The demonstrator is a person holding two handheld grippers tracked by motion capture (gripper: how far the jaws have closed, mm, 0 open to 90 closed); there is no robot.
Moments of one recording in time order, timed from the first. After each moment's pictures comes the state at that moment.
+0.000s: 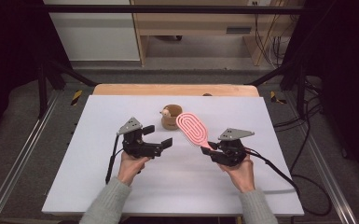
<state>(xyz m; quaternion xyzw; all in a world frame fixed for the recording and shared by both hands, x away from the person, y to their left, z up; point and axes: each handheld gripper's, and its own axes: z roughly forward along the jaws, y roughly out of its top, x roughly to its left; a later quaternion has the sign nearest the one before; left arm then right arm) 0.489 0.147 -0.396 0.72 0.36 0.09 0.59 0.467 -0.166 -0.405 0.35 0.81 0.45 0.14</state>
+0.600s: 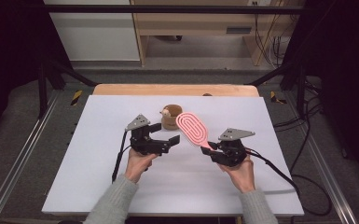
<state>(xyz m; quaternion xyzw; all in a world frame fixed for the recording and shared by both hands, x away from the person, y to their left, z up) 0.496 0.127 -0.391 0.72 0.36 0.08 0.59 0.466 -0.166 -0.404 0.35 0.81 0.46 0.14</state>
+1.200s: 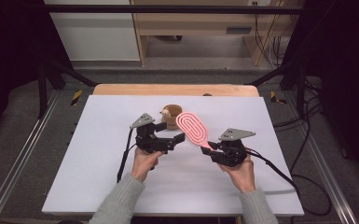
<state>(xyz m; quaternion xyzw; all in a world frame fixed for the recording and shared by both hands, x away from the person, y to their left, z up) 0.502 0.112 -0.393 0.70 0.37 0.06 0.60 0.465 -0.167 -0.402 0.35 0.80 0.46 0.14</state>
